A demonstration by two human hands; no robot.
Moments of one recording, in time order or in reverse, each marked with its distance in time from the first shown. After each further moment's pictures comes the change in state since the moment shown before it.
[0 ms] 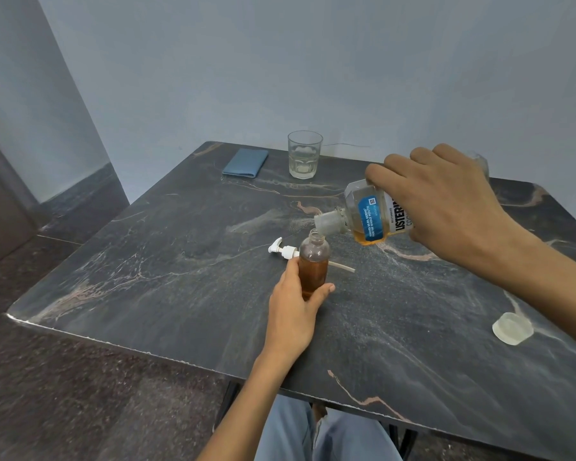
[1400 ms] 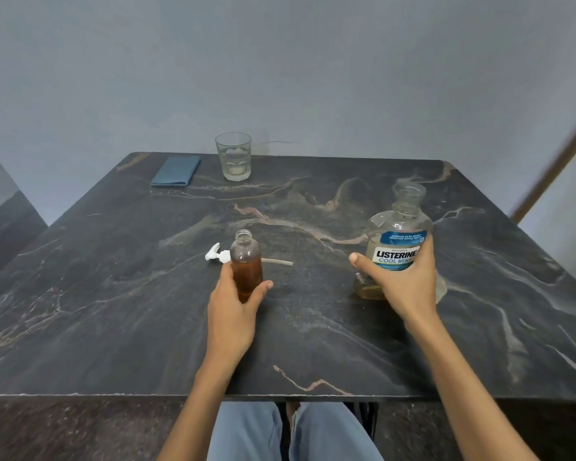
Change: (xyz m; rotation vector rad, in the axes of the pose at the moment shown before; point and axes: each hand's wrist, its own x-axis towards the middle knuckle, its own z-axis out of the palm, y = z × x) left_hand 0.000 0.001 -0.001 -0.008 0.010 0.017; right_hand -0.103 -0.028 0.118 1.412 0.526 1.001
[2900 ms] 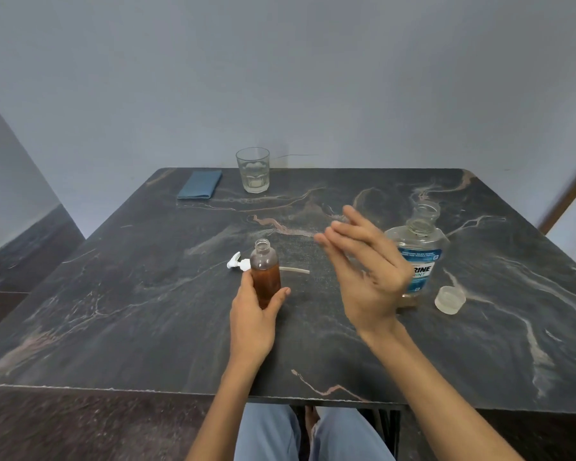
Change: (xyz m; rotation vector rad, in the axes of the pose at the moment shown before) left_hand -0.003 0.002 0.003 -0.004 0.042 -0.034; right_hand -0.021 -0.057 0.064 0.056 0.174 -0.872
